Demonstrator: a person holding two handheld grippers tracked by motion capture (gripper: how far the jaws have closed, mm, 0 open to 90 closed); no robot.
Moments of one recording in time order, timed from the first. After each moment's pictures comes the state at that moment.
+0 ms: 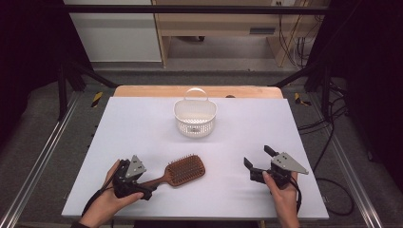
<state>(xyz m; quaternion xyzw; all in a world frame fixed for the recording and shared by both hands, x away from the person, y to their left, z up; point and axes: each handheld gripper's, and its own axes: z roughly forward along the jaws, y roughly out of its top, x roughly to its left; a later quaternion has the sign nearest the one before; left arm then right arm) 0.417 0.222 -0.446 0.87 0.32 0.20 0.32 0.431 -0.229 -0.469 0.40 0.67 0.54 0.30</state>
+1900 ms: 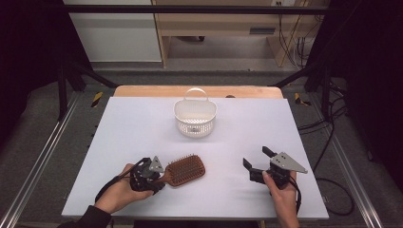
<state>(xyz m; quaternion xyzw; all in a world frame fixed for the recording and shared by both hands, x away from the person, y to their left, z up) 0.441 0.186 -0.452 0.94 0.24 0.09 0.21 0.432 -0.228 -0.470 0.40 0.68 0.54 0.29</state>
